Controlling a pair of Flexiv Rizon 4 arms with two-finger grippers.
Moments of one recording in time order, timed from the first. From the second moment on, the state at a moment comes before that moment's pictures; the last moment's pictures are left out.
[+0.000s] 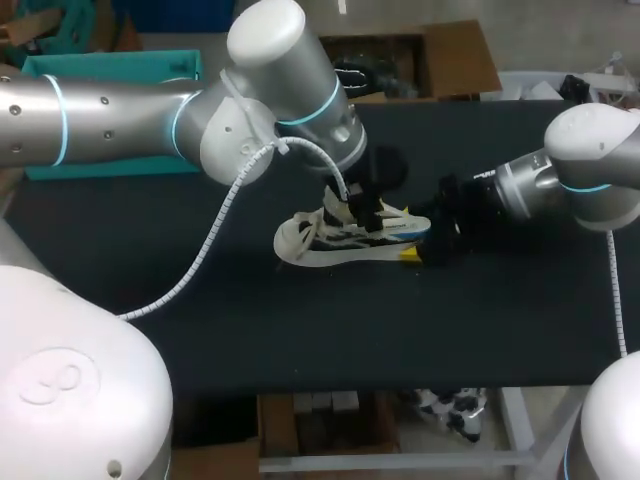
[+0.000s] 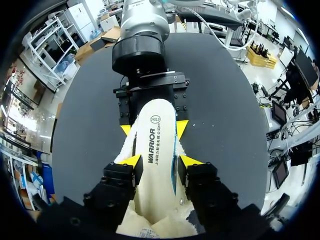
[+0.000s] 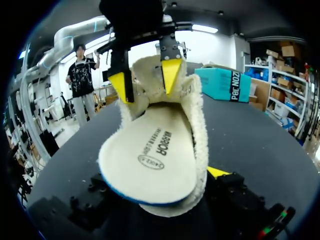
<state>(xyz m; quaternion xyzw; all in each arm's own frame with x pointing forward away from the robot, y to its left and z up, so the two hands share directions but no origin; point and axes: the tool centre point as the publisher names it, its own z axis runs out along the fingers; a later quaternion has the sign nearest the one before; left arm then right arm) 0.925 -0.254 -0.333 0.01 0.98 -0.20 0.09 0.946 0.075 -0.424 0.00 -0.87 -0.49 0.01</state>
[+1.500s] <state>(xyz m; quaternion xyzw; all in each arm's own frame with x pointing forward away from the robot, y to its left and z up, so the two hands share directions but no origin) 0.946 -0.288 -0.347 -0.01 0.98 -0.17 0.12 0.946 0.075 -0.424 0.00 -0.87 -0.49 0.01</state>
